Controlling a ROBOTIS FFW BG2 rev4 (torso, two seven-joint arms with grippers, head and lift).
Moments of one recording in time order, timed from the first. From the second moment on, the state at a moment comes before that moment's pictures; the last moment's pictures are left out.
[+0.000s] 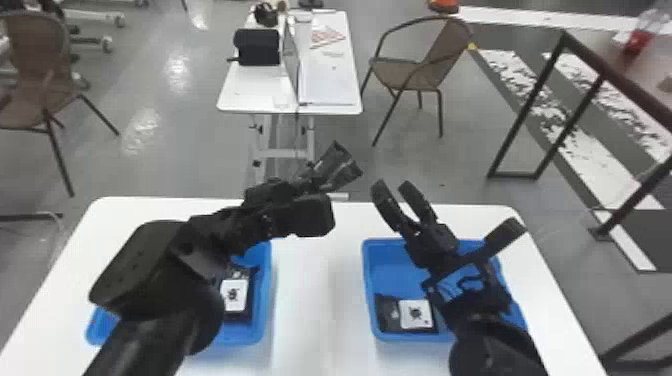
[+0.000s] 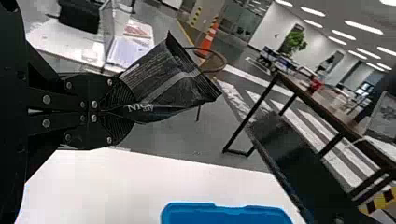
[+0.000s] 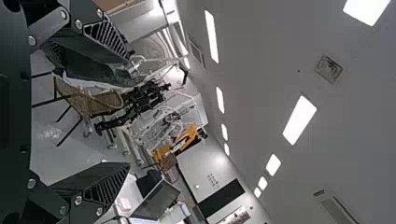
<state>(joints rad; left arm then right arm) -0.22 0.07 -0.34 -1.50 -0.94 -0.02 -0.57 -0.08 -0.04 0.01 -1.21 -0.64 -0.20 0.71</state>
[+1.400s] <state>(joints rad) -0.27 0.03 -0.38 -1.39 -0.80 -0.08 -0.54 -0.18 -0.02 0.02 -1.09 -0.61 -0.29 0.66</state>
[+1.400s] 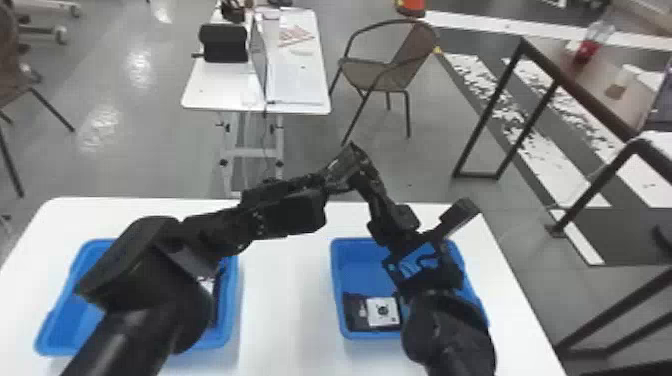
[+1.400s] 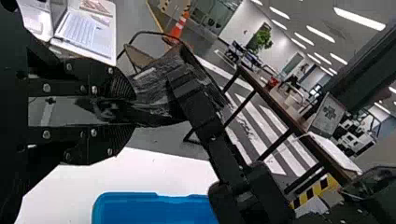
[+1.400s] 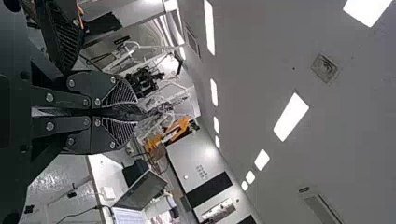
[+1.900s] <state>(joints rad) 0.00 0.00 -0.03 -1.64 -0.63 -0.01 -0.54 -0.10 -0.08 -0.09 -1.10 -0.59 -0.30 0.62</state>
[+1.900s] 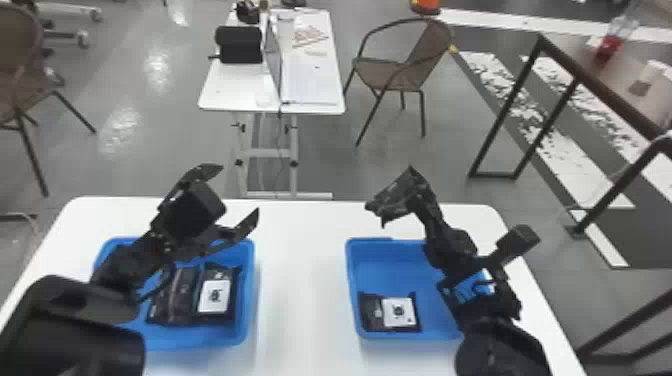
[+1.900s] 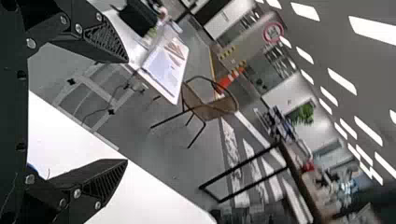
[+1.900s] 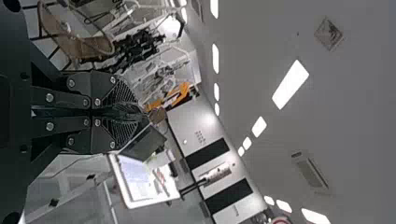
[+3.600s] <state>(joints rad) 0.01 0.00 0.18 -1.61 -0.23 0.79 -0.40 0.07 -0.04 -0.13 -1.28 -0.59 -0.40 0.43</state>
